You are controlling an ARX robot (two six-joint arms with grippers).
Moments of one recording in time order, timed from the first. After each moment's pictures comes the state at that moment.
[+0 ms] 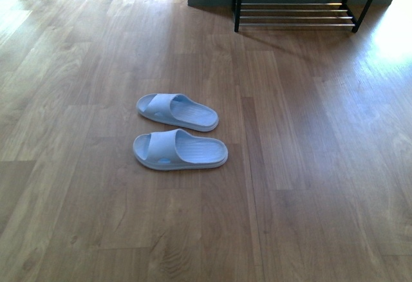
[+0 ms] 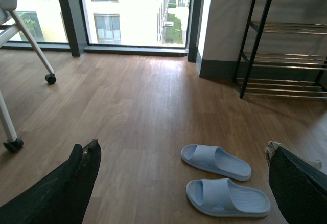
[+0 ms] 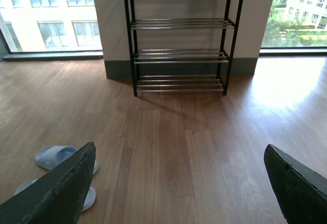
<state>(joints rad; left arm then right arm) 0.00 0.02 0.01 0.00 0.00 -0.01 0.00 0.00 0.02 0.00 0.00 0.00</state>
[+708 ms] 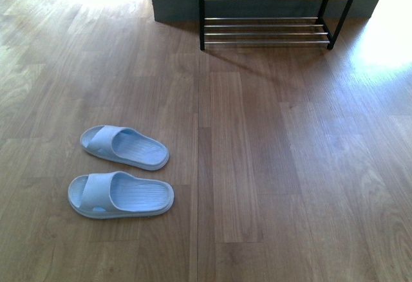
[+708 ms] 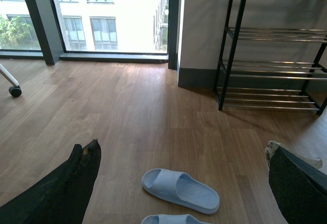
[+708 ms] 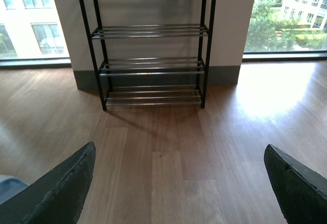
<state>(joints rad) 0.00 0.02 0.01 0.00 0.00 -0.01 0.00 0.00 0.02 0.00 0.00 0.00</state>
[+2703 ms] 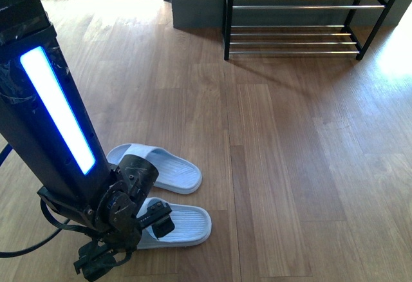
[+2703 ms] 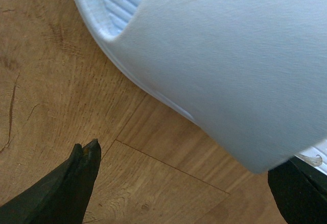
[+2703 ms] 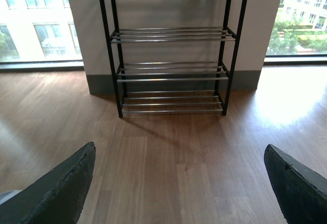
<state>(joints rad) -0.37 2.85 1.23 0.17 -0.03 -0.97 0.00 0.00 0.02 0.00 0.00 0.00</state>
